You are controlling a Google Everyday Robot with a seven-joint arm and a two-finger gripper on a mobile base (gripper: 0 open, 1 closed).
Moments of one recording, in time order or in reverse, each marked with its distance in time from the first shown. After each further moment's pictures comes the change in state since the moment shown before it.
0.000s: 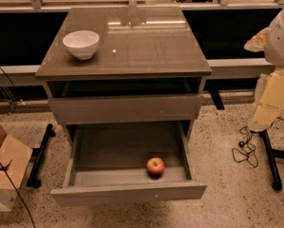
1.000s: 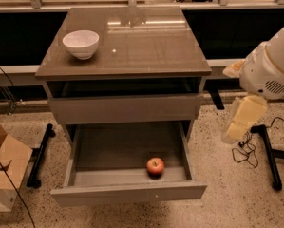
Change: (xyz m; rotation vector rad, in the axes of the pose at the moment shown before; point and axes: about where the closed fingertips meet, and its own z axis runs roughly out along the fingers) arm -0.006 0.001 0.078 -0.071 -0.148 0.034
